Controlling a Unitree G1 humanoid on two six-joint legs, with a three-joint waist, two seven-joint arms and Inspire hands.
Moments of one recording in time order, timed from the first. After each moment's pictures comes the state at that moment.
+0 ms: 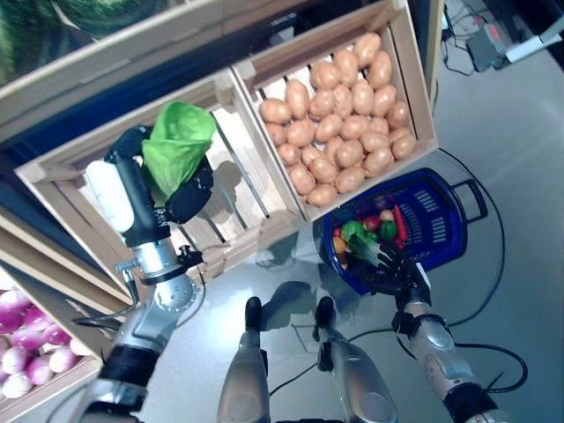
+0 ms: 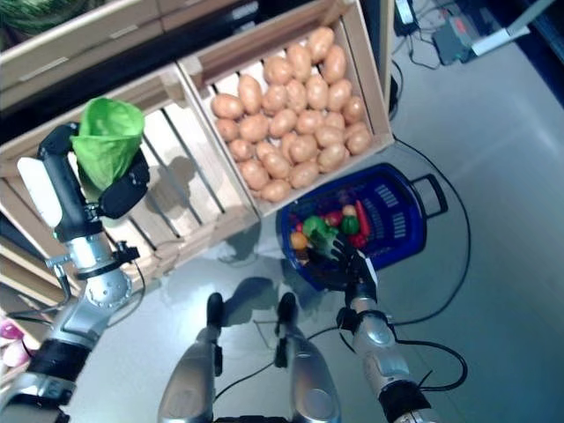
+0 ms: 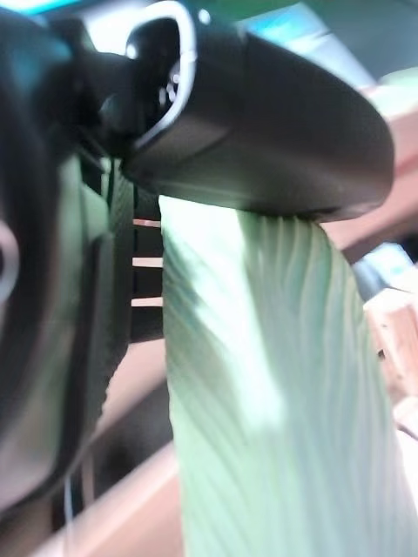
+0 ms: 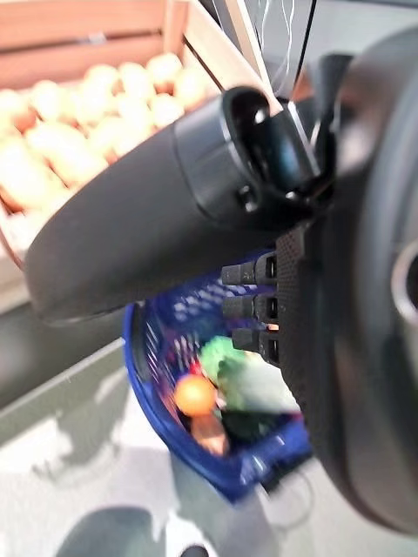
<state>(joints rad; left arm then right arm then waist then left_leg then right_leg) -0.18 0.44 -0.03 0.11 -0.11 -0.46 0.67 -0.08 -0.34 0.19 0.42 0.47 -0.20 -0.14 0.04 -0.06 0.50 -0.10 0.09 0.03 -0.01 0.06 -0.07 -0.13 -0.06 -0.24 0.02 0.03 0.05</state>
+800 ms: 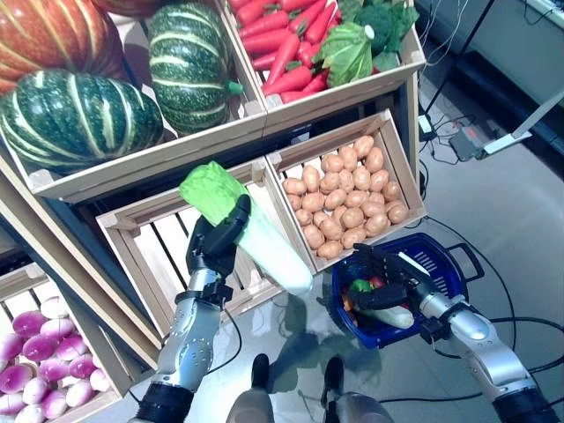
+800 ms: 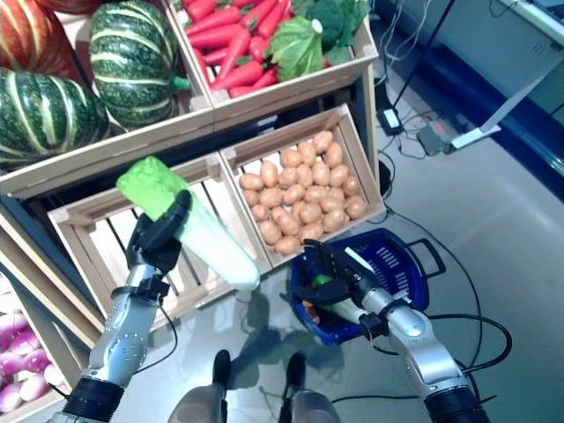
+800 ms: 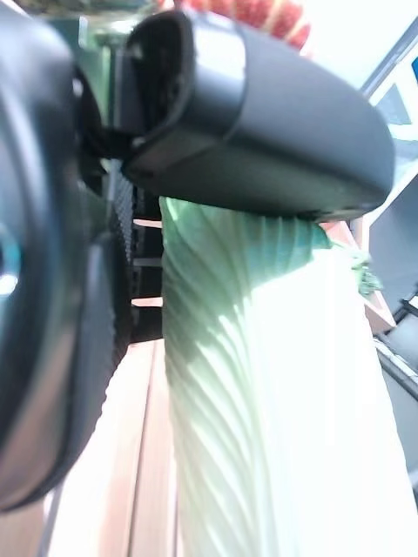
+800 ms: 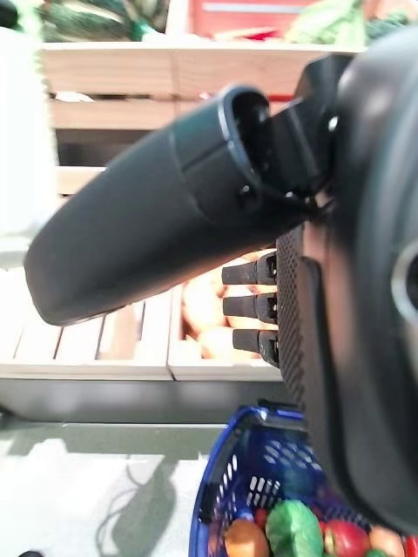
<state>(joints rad) -0.09 0.33 -0.12 0.03 -0.92 -0.16 0.07 -0.05 -0.63 0.18 0.00 0.36 0.15 0.33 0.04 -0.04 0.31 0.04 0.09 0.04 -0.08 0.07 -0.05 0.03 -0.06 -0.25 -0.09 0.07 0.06</state>
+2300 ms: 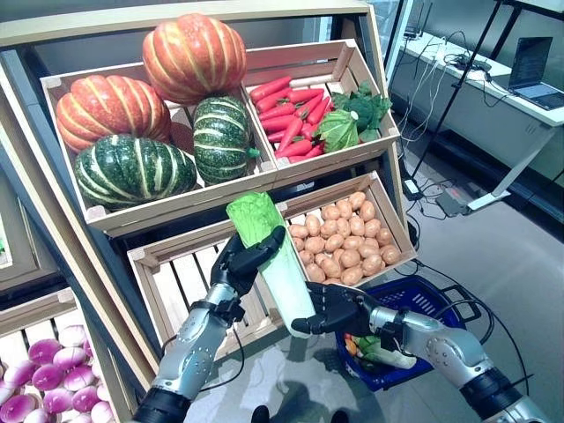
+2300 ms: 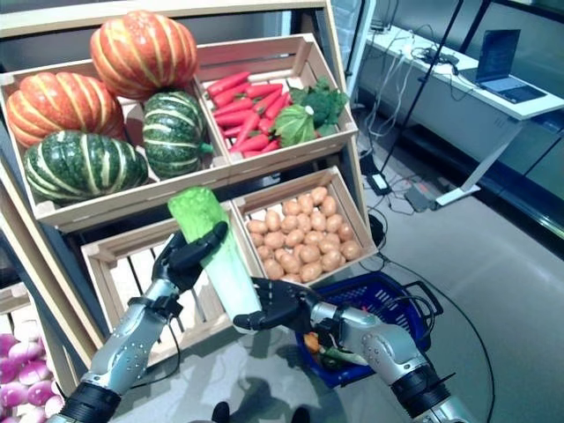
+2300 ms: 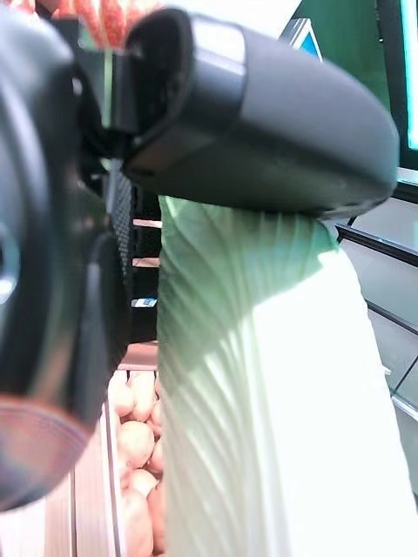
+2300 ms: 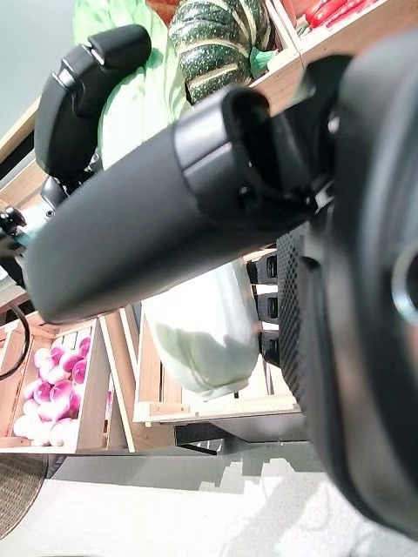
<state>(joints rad) -0.07 0.40 -0.23 0.10 -0.88 -0.09 -0.06 -0.19 -0.52 0.43 0.02 0.83 0.53 0.36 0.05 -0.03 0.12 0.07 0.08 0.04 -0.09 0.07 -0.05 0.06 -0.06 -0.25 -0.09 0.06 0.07</state>
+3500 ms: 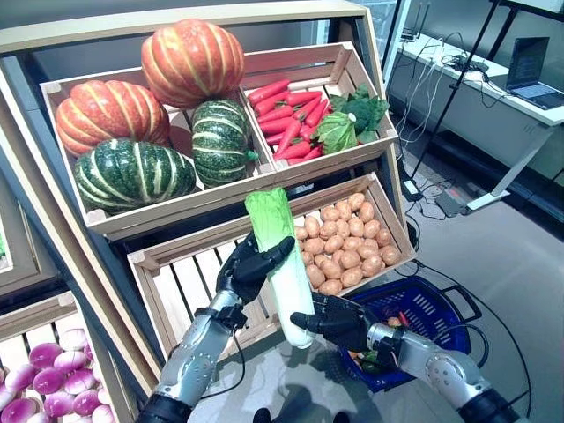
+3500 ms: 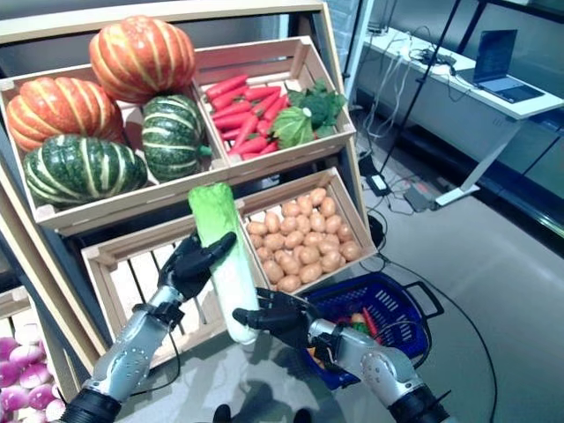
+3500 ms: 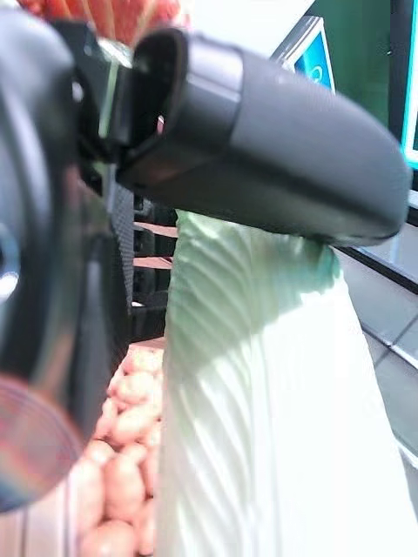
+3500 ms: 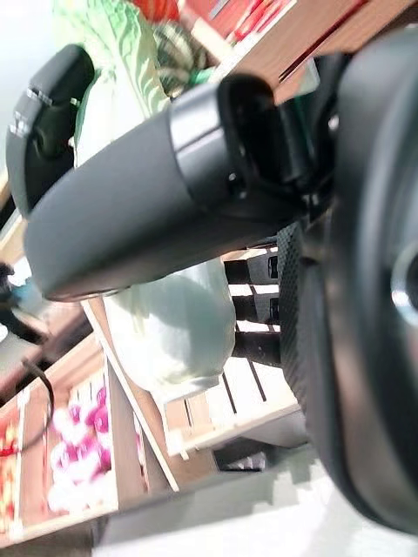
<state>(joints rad) -0.04 0.36 -0.25 0.08 -1.00 -0.07 -0.13 -0.04 -0.47 0.40 0.03 1.09 0.43 0.27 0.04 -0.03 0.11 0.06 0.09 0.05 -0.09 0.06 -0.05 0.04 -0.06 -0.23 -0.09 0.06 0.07</state>
